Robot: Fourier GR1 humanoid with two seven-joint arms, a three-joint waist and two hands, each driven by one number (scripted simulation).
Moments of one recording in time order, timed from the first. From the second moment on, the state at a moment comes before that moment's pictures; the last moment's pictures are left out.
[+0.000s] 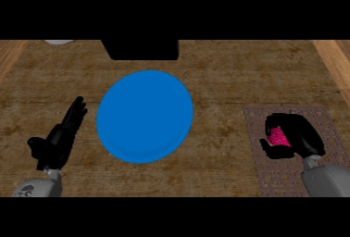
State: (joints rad) left arm -0.08 0.26 0.00 -1.32 0.07 0.00 -0.13; right arm -0.19 -0.41 0.18 -1.28 0.77 -0.02 0.00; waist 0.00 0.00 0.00
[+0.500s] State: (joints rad) left arm -0.06 0.26 0.03 -1.34 0.07 -0.01 -0.11; right arm -0.09 -0.45 0.14 -1.71 0.72 0.06 0.03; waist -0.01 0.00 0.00
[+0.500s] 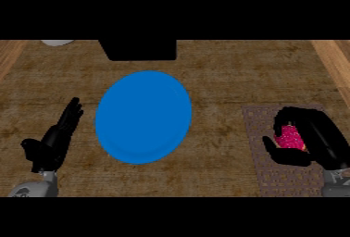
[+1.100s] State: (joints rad) left arm -0.05 0.26 0.05 -1.36 0.06 -0.04 -0.12; right arm -0.21 -0.30 0.18 -1.98 0.78 0.09 0.21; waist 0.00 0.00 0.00
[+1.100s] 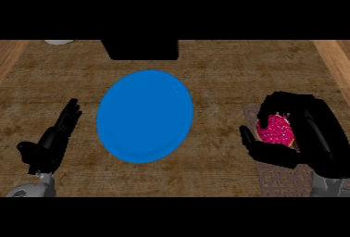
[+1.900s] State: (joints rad) left arm -0.08 0.24 0.06 -1.34 0.03 -0.06 -0.12; right arm -0.60 -0.03 0.39 -1.56 0.84 0.04 0.37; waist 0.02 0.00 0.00
